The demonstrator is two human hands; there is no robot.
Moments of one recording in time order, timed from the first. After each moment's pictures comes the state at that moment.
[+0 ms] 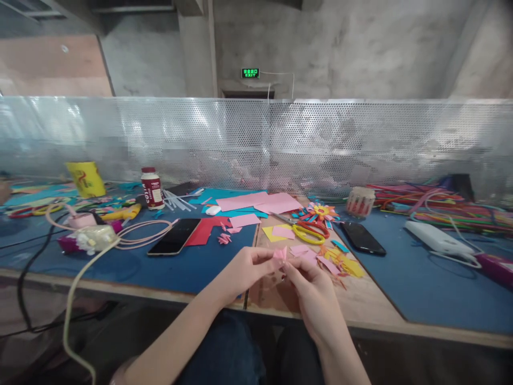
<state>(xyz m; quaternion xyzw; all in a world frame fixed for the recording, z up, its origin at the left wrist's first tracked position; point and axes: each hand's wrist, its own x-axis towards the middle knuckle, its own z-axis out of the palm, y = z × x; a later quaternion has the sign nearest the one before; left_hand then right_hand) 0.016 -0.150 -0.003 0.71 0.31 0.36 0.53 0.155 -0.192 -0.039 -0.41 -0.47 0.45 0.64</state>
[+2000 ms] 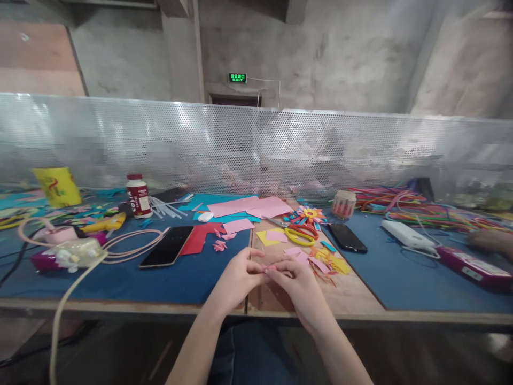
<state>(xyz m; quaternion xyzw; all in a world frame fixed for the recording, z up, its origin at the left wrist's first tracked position) 0.004 -0.148 -0.016 0.66 0.37 0.38 0.52 0.146 -0.186 -0.027 -0.47 -0.52 0.42 0.58</state>
